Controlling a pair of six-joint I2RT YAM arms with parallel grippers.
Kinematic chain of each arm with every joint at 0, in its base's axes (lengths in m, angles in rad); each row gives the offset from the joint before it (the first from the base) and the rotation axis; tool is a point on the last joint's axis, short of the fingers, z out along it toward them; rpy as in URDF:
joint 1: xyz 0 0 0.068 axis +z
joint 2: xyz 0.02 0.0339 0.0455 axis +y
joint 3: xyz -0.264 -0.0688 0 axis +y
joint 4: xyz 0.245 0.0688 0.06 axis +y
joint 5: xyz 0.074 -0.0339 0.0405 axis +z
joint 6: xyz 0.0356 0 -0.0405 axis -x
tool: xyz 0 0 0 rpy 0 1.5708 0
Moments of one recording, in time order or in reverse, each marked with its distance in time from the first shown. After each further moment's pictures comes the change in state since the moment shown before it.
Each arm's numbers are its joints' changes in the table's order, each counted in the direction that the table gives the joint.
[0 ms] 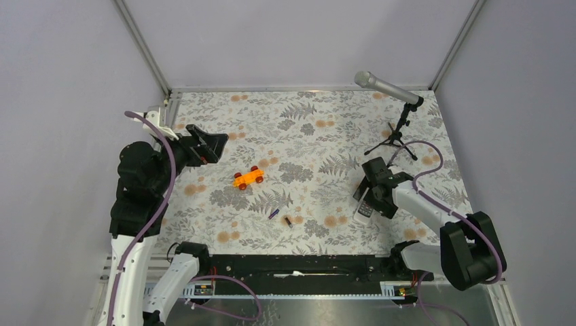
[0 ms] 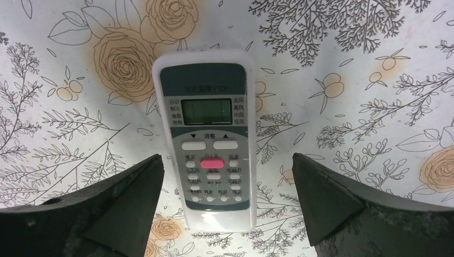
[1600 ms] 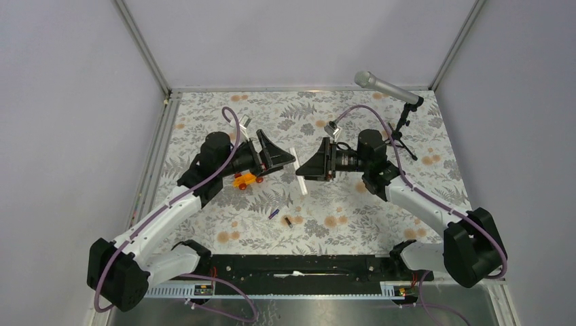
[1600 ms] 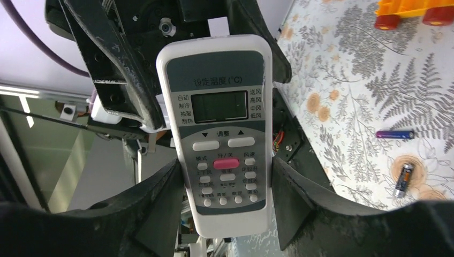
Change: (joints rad) left arm -0.365 0.364 0.323 -0.510 -0.300 0.560; right arm 0.159 0.023 -0.129 -0.995 1.173 -0.162
